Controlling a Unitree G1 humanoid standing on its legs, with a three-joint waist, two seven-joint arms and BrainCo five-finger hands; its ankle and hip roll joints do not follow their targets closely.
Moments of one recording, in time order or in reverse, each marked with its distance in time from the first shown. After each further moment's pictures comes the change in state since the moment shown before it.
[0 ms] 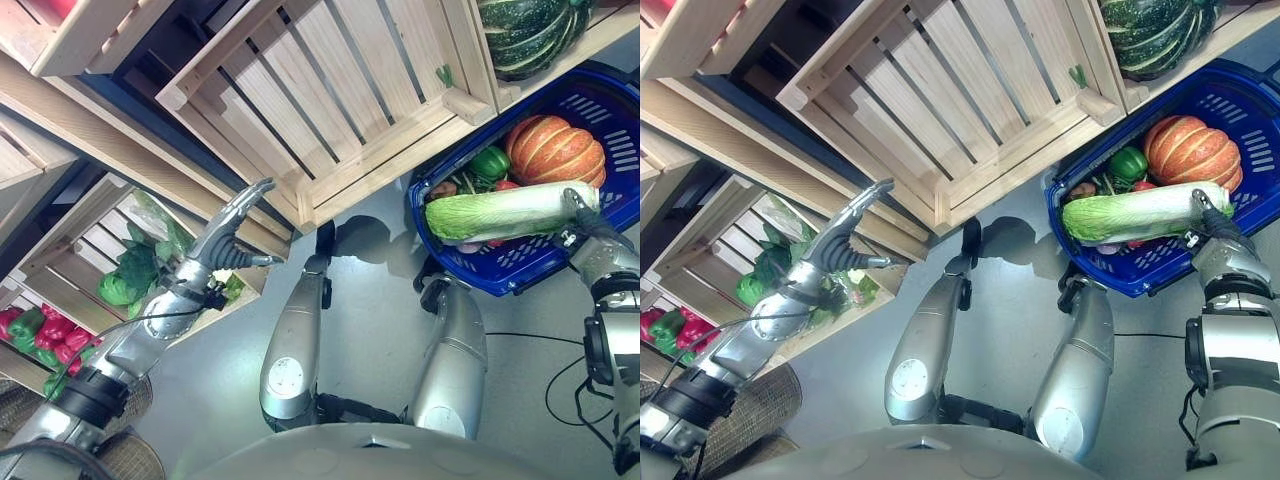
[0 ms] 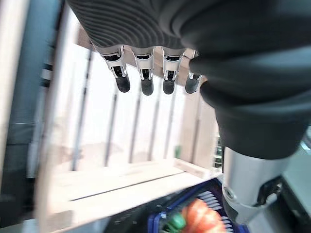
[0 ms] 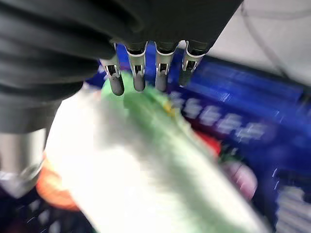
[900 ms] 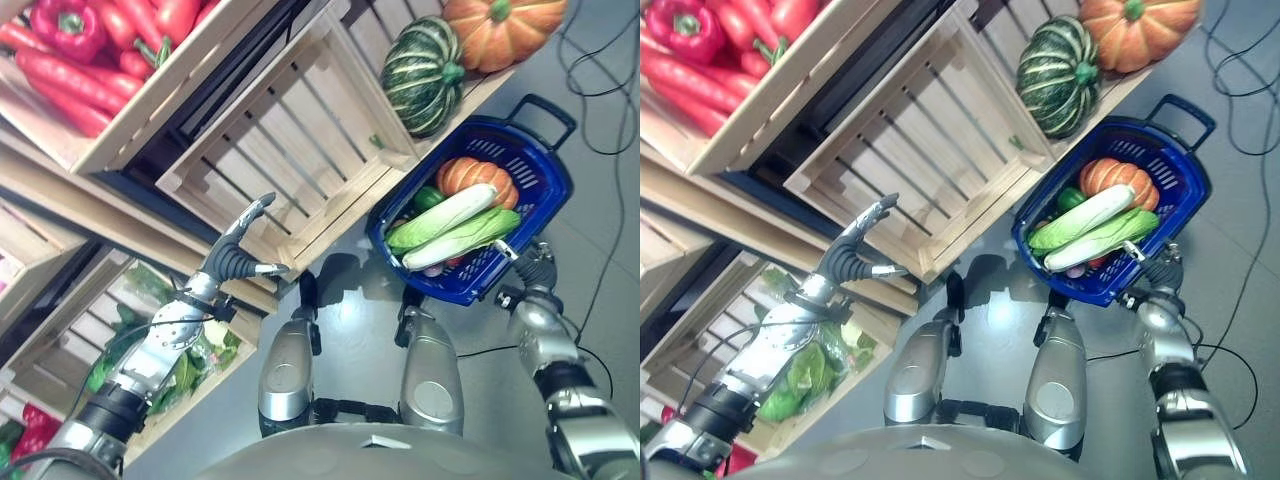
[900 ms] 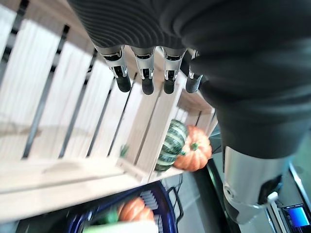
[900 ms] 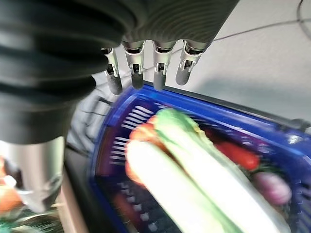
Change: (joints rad) left arm 0.170 -0.161 0.093 0.119 -0.230 0.006 -0.240; right arm 0.652 0.299 0.040 -0.681 -0.249 -0.449 -0.186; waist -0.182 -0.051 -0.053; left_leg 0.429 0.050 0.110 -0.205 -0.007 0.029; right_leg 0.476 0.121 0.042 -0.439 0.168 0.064
